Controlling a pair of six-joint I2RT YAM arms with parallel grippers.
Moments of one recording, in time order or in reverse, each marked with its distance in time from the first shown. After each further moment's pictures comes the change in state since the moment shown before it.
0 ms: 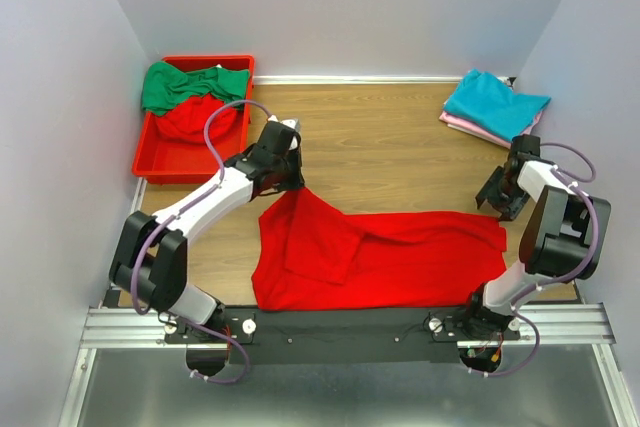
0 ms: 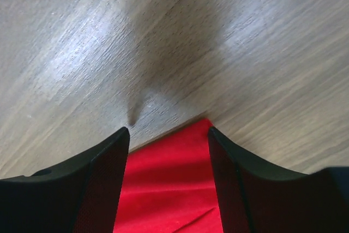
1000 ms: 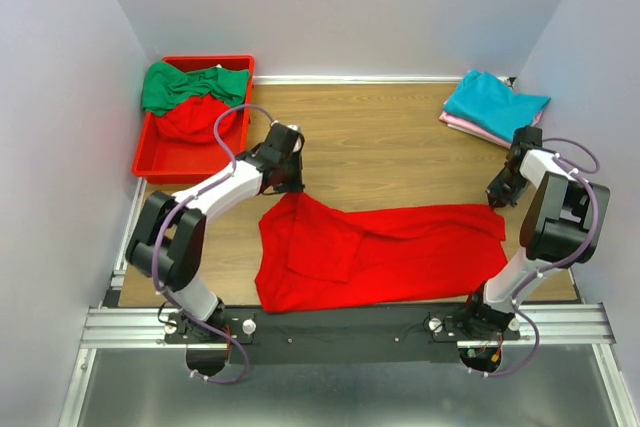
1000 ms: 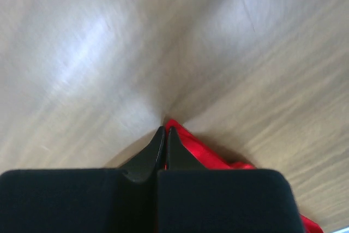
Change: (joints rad) left arm 0.018 0.063 -0.046 0.014 -0.011 -0.017; right arm -0.011 0.099 0.094 -0.042 0.017 0.071
